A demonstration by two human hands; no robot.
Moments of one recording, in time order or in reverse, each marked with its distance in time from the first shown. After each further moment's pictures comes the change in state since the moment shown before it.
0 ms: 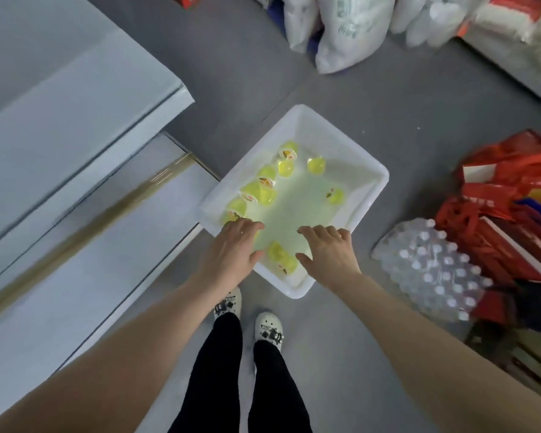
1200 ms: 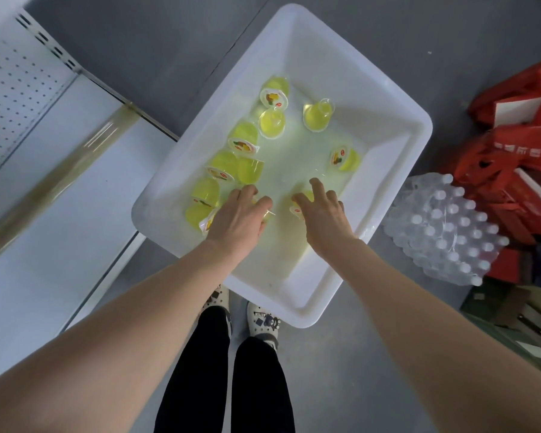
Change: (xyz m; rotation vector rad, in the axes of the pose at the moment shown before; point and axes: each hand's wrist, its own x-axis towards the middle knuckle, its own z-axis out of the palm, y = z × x) left_hand 0.123 -0.057 0.137 0.076 -0.164 0.082; right_hand 0.111 0.033 0.099 0.049 -0.177 0.193
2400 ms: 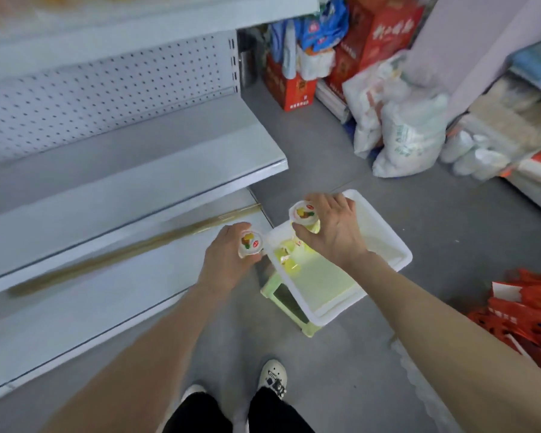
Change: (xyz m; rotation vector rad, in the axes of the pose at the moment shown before) left_hand -0.316 0.097 -0.242 -0.440 0.707 -0.509; right_hand -0.219 -0.130 -0.258 0.131 0.718 -0.723
